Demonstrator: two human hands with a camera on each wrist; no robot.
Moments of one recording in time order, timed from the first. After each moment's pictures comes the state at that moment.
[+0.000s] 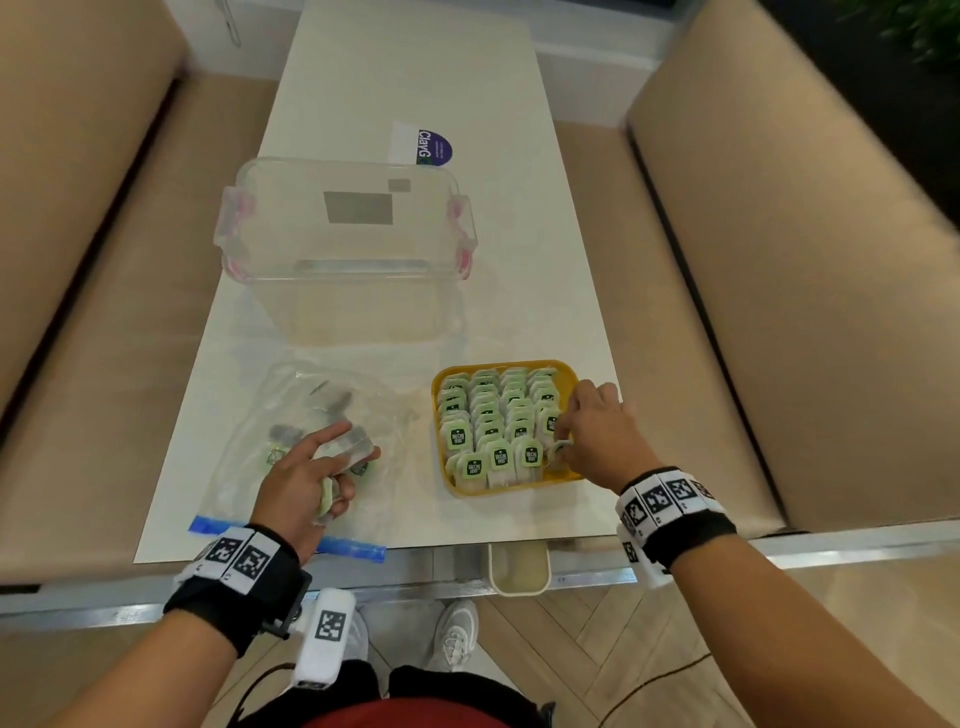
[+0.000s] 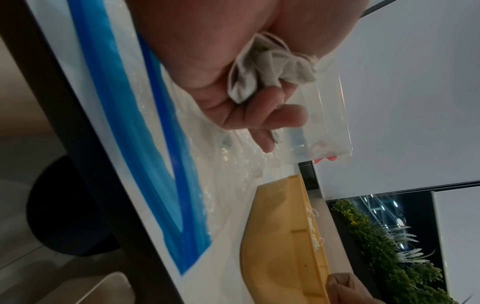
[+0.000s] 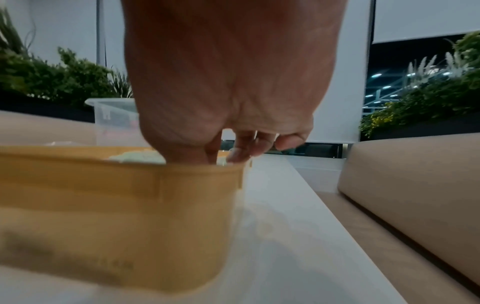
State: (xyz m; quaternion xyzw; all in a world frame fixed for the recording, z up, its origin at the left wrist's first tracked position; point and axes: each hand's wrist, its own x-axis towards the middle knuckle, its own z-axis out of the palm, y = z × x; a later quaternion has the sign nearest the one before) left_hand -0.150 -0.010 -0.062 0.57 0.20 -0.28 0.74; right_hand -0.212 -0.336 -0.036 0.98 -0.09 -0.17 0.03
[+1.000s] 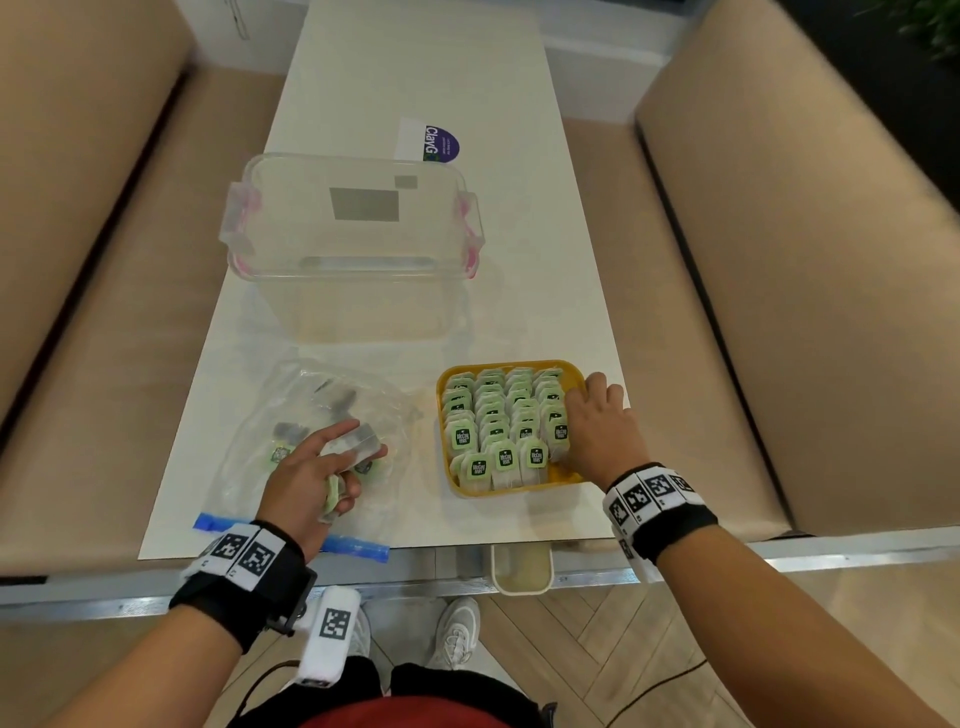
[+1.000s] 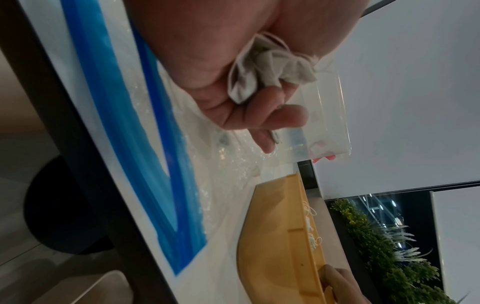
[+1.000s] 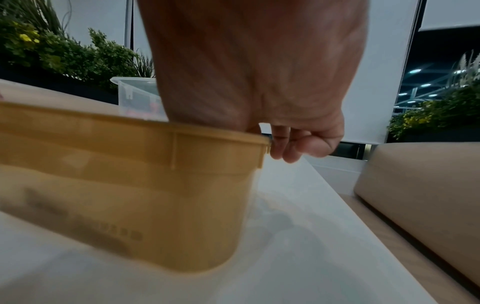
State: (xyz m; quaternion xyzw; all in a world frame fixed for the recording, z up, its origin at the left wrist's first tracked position) left_hand -0.147 -0.009 -0.068 0.57 0.19 -0.29 0.75; right_hand -0.203 -0.331 -0.056 0.97 -0.15 -0.15 0.09
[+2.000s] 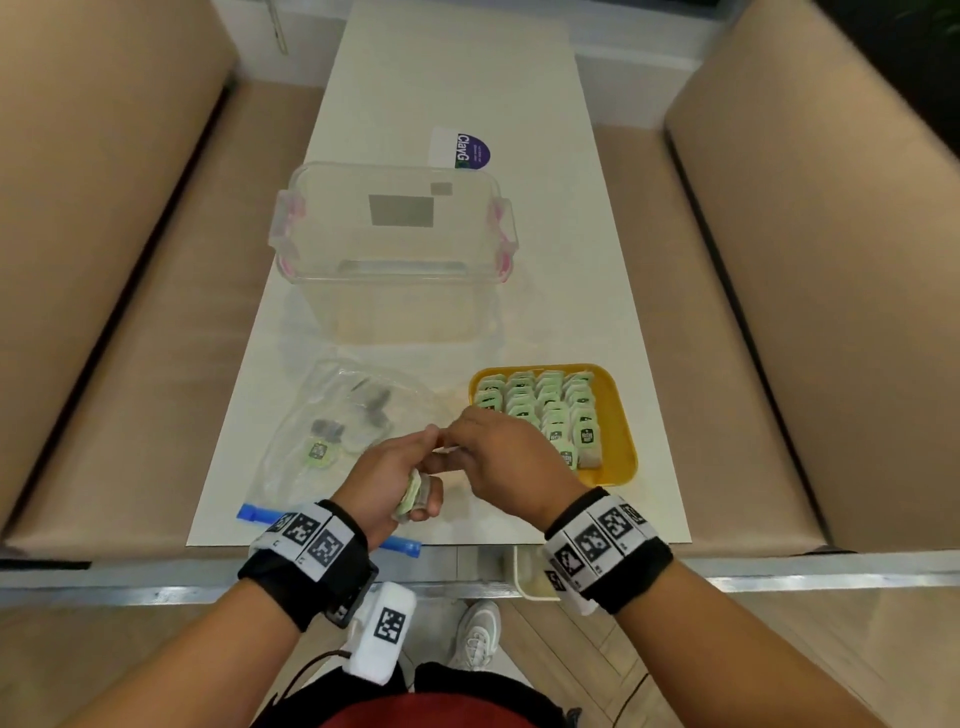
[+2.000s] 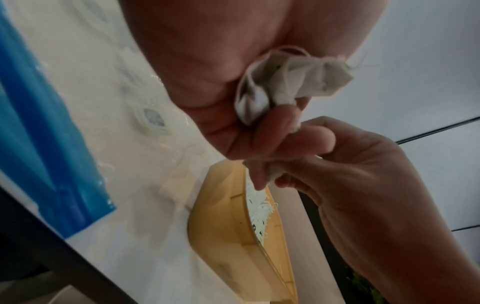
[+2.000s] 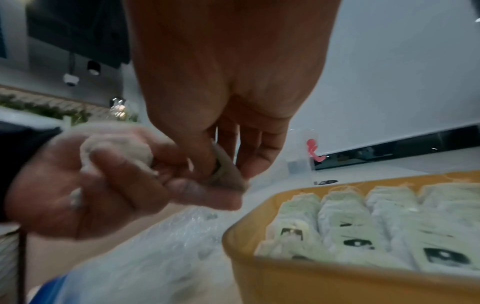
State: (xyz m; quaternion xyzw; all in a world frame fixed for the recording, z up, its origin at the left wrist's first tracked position) left_hand -0.158 -0.040 -0.032 0.56 0.08 -0.40 0.72; right_hand -0.188 -0.203 -0.014 0.96 0.13 -0.04 -0.23
